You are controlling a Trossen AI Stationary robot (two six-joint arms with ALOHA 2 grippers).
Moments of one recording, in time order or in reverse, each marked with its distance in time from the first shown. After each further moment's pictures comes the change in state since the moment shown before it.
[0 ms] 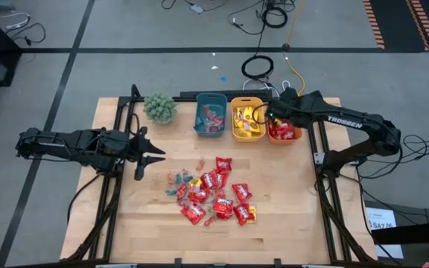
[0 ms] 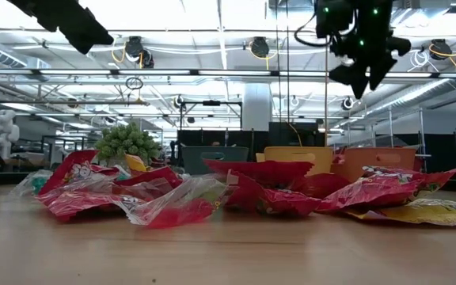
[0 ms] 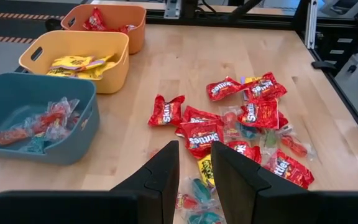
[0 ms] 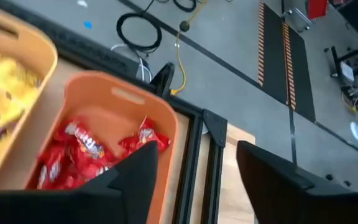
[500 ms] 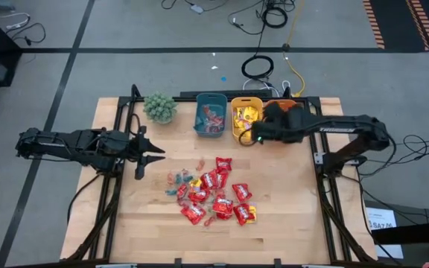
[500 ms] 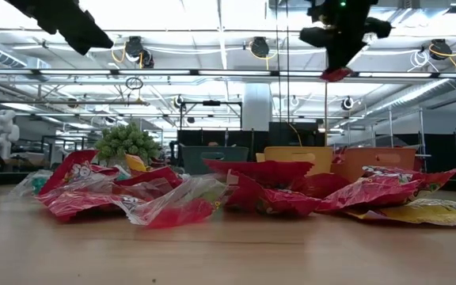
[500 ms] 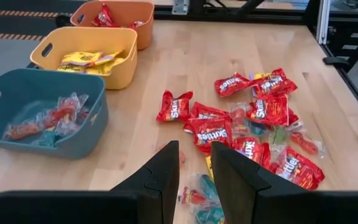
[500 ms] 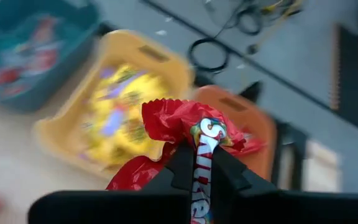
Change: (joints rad) left arm 0.000 -0.001 0.000 -0.019 -0.032 0.003; right arm 0.342 0.139 0.232 -0.080 -0.068 0.263
